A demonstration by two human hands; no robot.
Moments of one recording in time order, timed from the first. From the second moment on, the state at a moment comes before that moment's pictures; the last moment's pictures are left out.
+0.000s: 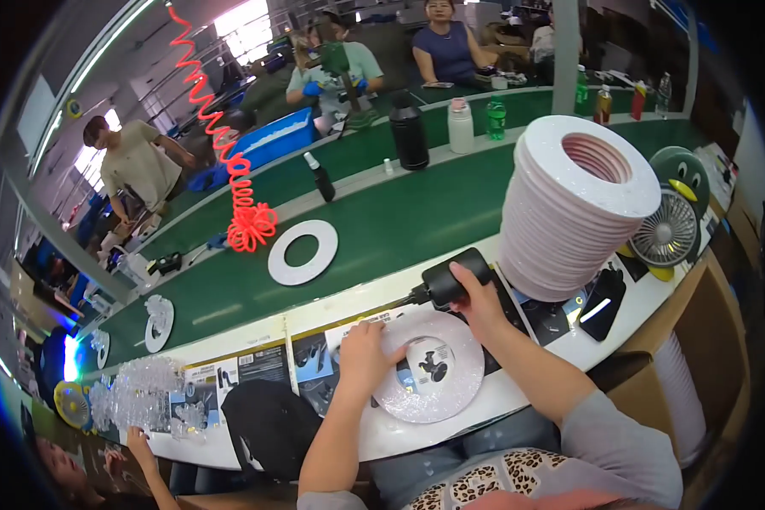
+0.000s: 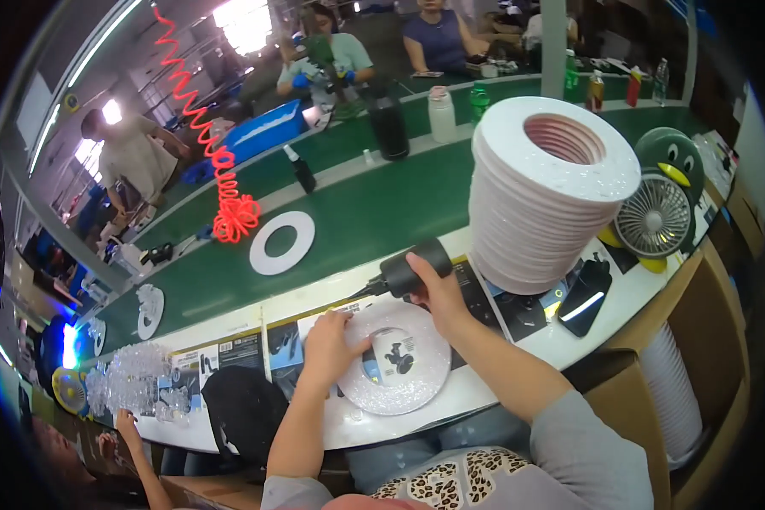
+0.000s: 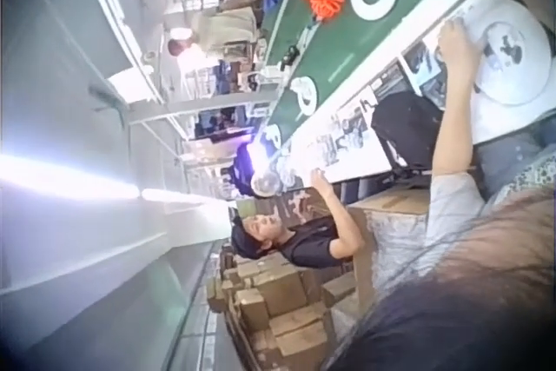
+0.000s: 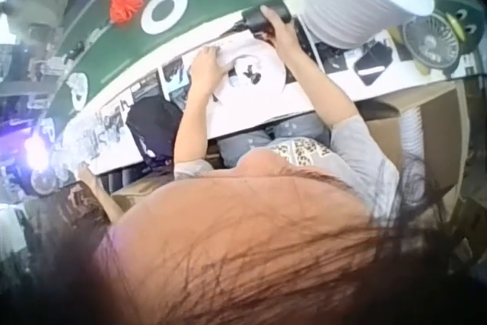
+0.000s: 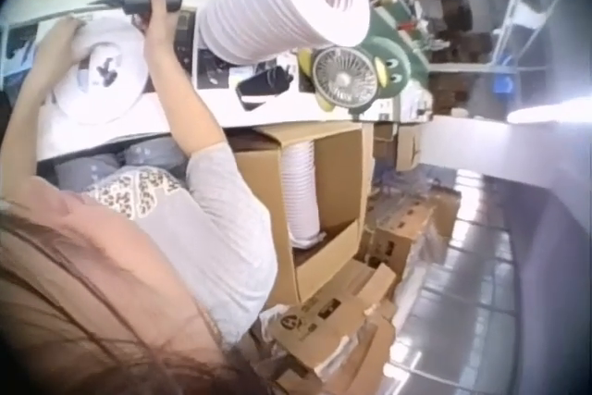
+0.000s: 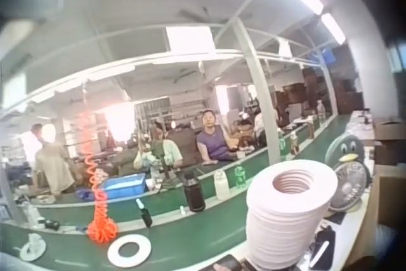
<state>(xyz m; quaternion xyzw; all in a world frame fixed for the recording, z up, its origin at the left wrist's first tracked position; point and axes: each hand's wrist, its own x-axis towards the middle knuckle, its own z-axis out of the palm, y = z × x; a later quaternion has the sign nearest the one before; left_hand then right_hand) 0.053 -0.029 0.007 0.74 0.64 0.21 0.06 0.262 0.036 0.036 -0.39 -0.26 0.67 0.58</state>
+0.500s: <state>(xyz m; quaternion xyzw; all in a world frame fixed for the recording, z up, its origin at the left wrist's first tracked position) 0.047 -0.032 0.016 0.72 0.65 0.23 0.08 0.258 0.027 0.030 -0.42 -0.61 0.42 0.53</state>
